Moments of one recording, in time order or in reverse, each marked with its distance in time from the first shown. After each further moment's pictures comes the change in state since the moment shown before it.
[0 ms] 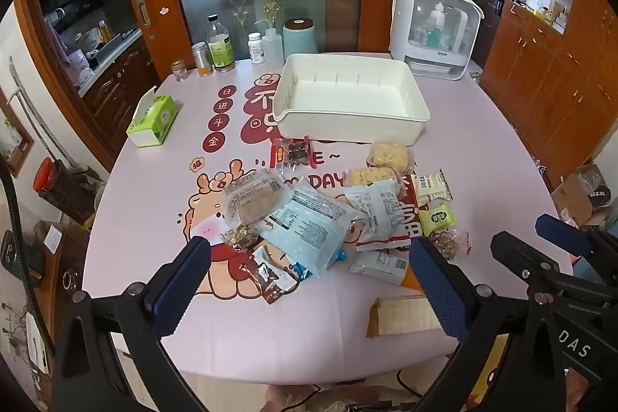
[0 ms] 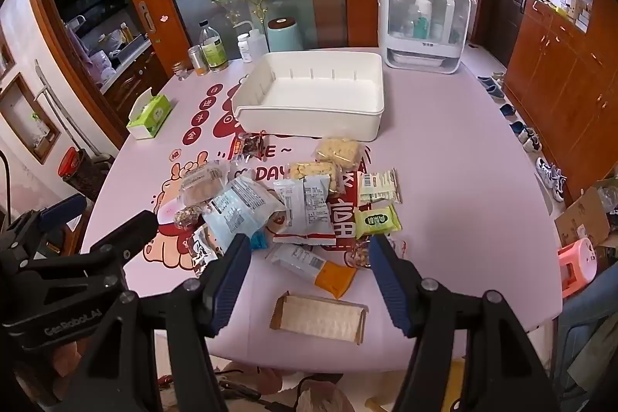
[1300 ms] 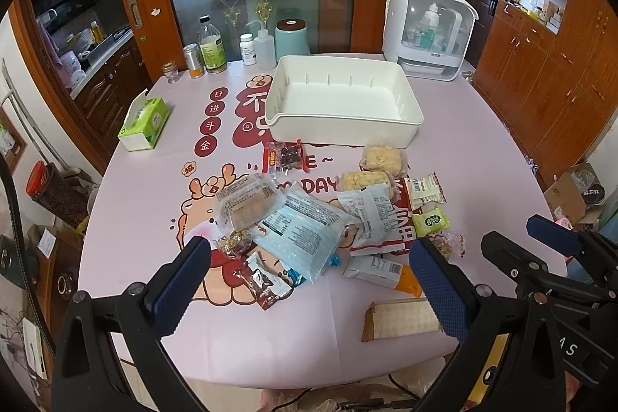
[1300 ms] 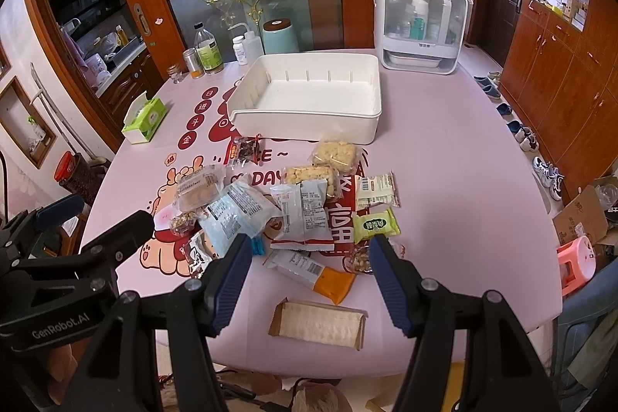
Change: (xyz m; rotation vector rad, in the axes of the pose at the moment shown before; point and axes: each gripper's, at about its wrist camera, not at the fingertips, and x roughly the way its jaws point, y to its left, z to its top) left arm 0.000 -0.005 0.002 0.002 0.003 -0.030; right arm 0.003 0.001 0.002 -0.012 -0.002 -0.024
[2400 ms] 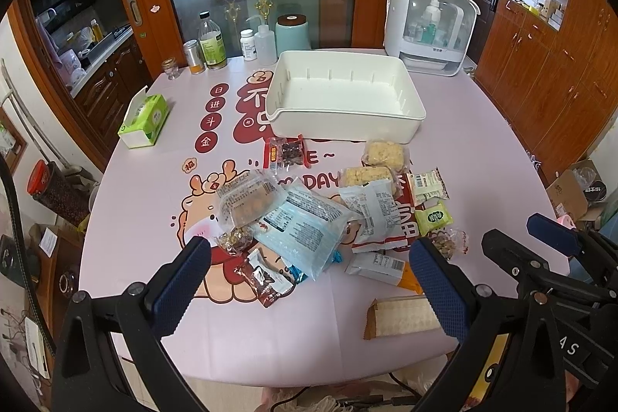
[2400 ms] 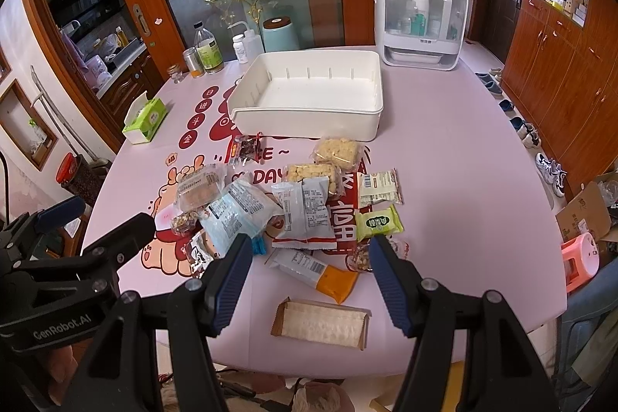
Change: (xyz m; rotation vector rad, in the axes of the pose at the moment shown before) left arm 0.008 0.003 0.002 0.004 0.008 -0.002; right arm 0.001 -0.002 0.000 0.006 -0.001 0.004
